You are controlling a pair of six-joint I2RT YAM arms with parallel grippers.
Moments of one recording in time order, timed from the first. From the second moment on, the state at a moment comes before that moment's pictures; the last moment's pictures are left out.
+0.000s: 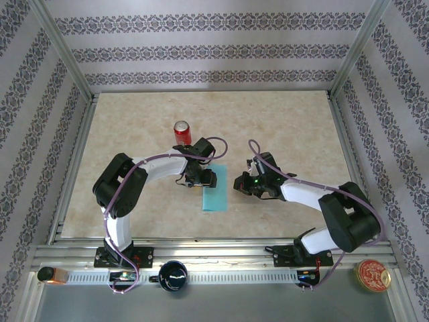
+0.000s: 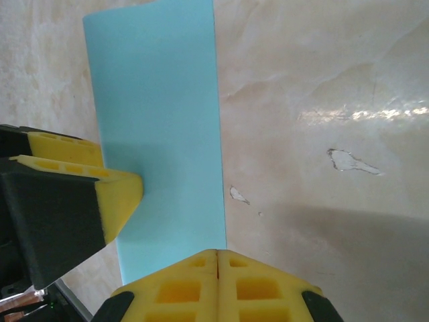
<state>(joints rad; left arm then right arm) -0.65 1.89 1.20 -0.63 0.21 -0.56 0.49 1.45 0.56 -0.02 -0.49 0.84</state>
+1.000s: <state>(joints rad) -0.65 1.89 1.20 -0.63 0.21 -0.56 0.61 1.70 0.72 0.03 -0.48 0.87</state>
